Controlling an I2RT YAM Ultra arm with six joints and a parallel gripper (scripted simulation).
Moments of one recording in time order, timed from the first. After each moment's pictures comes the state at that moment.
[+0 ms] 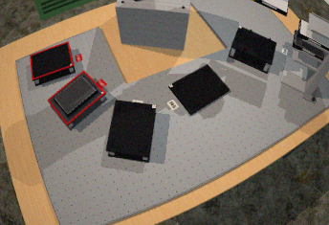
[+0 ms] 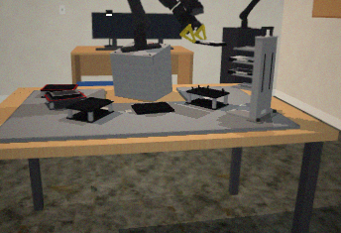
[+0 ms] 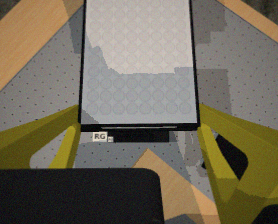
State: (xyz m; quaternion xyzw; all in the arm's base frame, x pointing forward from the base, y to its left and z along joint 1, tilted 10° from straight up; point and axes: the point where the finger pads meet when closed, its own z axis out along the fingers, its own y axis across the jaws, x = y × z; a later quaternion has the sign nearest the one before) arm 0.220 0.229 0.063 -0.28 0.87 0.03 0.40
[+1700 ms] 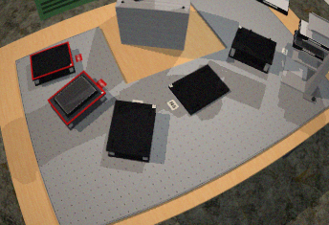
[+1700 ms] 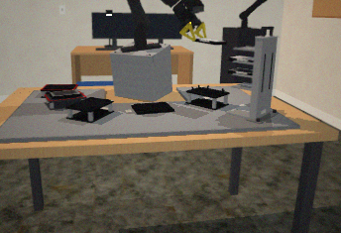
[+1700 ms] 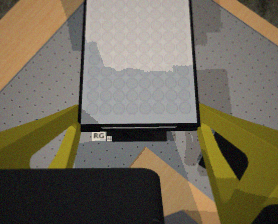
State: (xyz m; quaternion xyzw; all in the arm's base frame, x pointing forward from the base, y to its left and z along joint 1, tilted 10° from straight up) arm 0.221 0.228 0.071 -0.28 0.87 0.03 0.40
